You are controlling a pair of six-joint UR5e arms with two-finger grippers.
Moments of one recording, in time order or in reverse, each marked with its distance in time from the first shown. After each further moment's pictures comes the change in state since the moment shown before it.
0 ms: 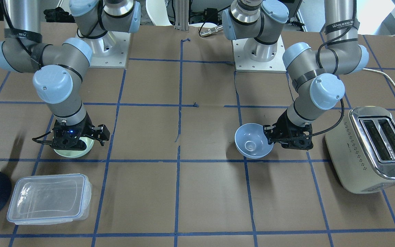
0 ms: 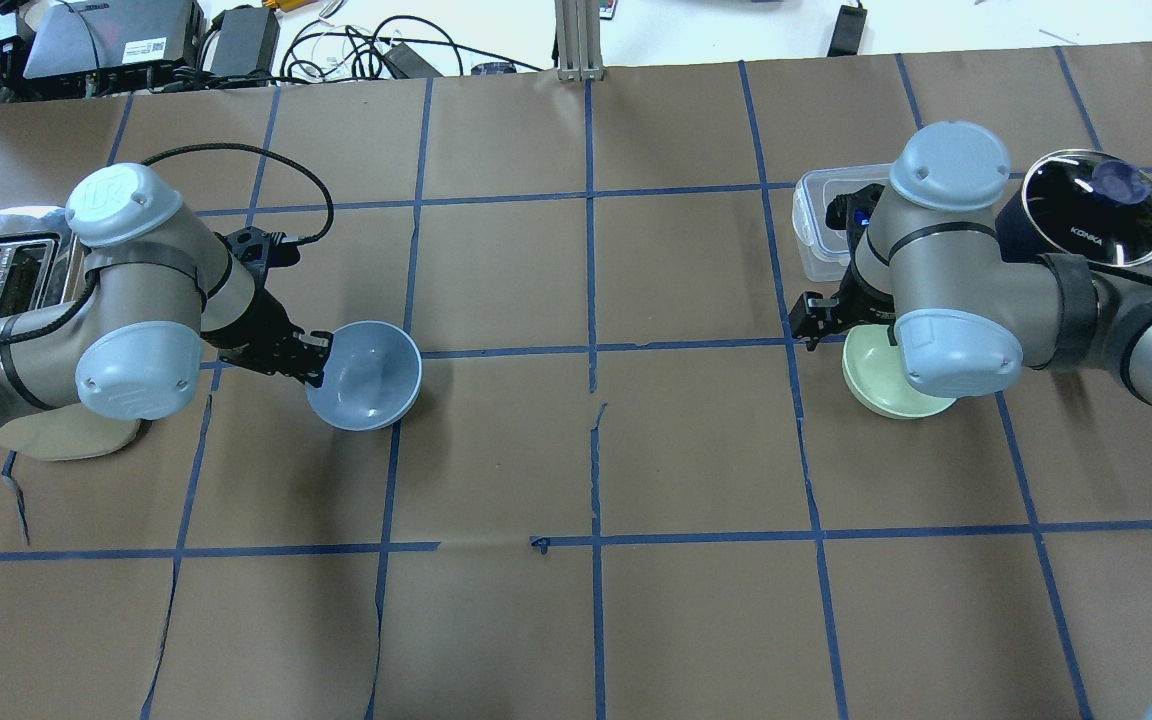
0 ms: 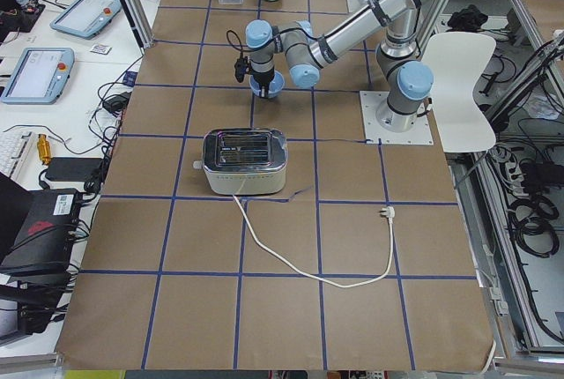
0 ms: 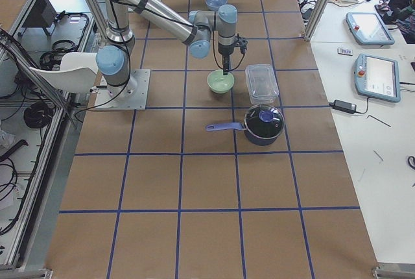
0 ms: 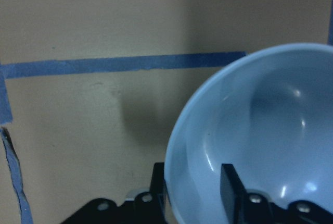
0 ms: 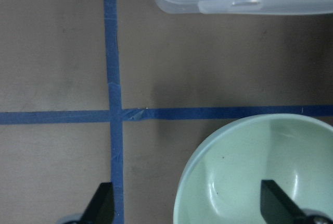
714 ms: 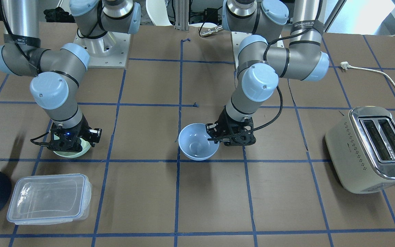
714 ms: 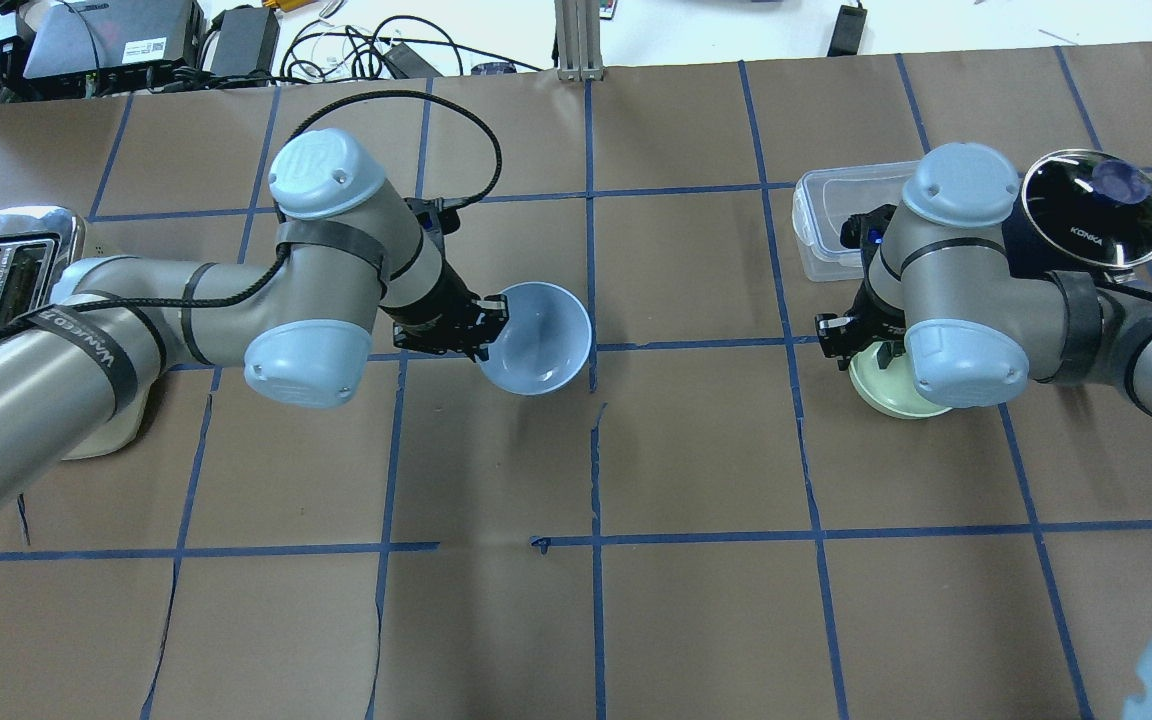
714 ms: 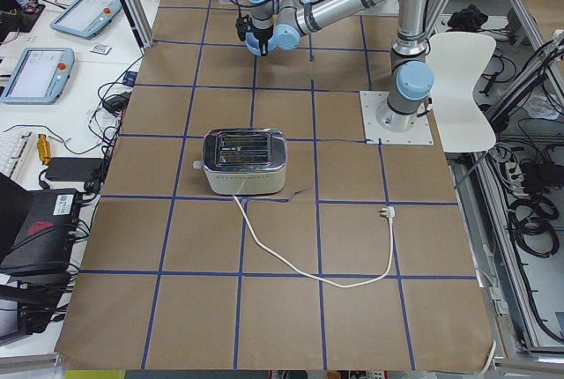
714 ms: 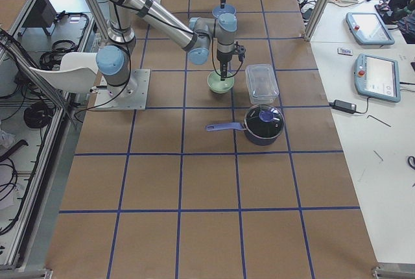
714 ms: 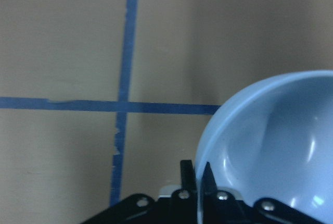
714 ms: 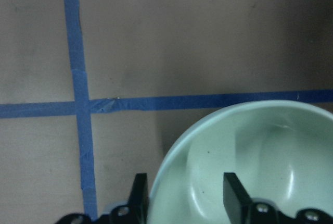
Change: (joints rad) left arm -0.370 -0.053 0.098 0.040 -0.097 -0.537; right arm -0.040 0.019 0.026 -0.008 -0.003 -0.003
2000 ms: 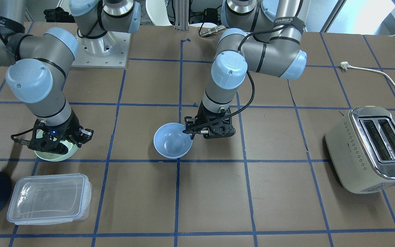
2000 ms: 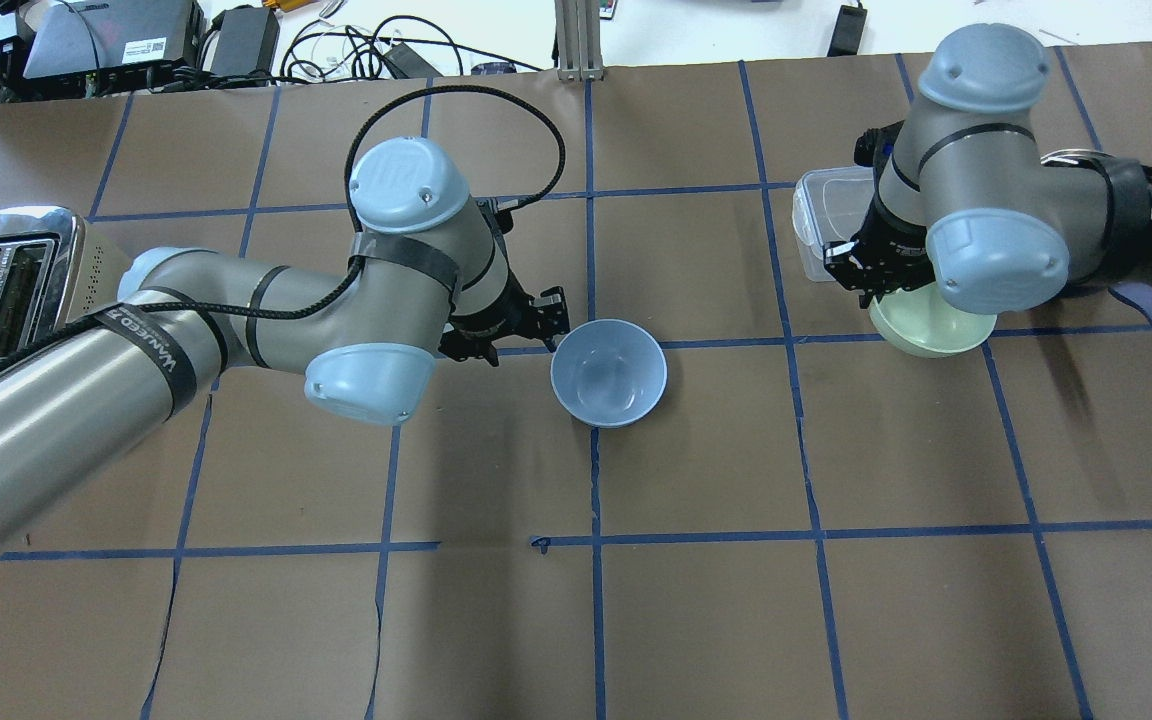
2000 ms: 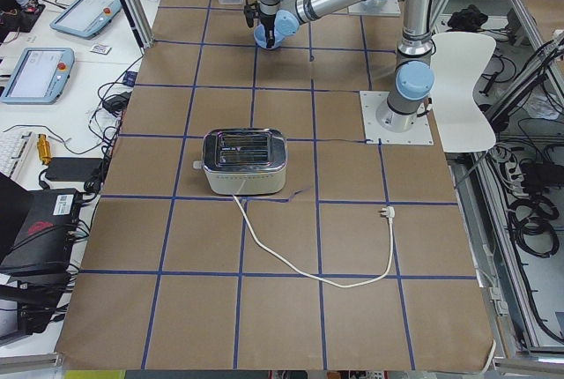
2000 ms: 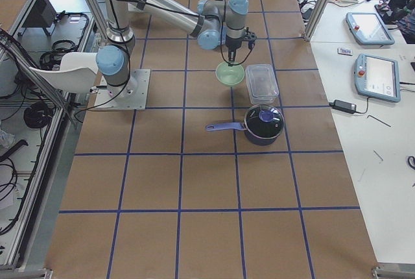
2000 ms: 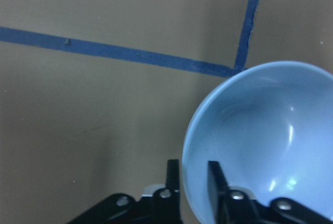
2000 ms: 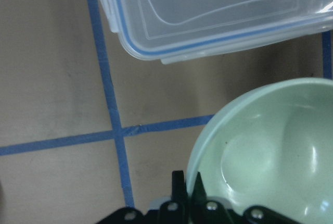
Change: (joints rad) left arm -0.068 0.024 0.062 -0.033 0.074 -0.111; right arm 0.049 -0.039 -0.242 0.277 0.005 0.156
